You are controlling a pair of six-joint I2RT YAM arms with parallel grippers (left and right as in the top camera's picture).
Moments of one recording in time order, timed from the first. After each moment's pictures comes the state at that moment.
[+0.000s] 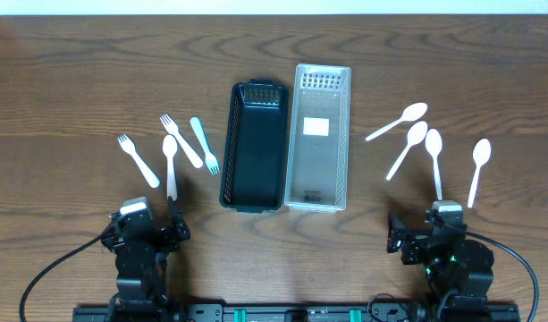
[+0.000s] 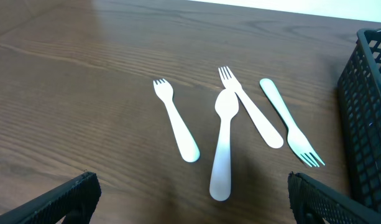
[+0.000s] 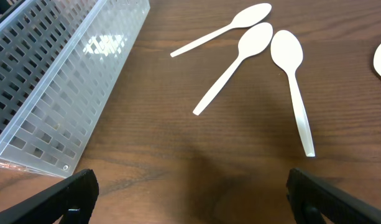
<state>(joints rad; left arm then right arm) -0.07 0.01 0.15 -0.56 -0.30 -0.15 -0.06 0.02 0.17 -0.68 -0.19 0.07</state>
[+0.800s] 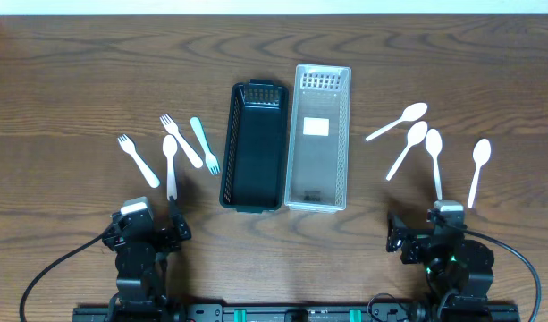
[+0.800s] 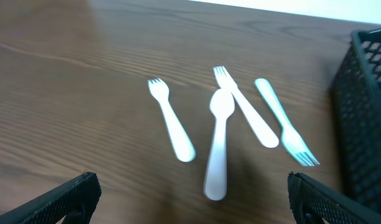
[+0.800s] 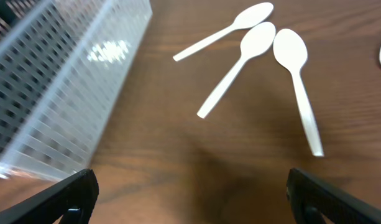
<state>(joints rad) -0.07 0.01 0.15 -0.56 -0.27 -0.17 -0.06 0.02 0.17 -0.67 -0.21 0.12</state>
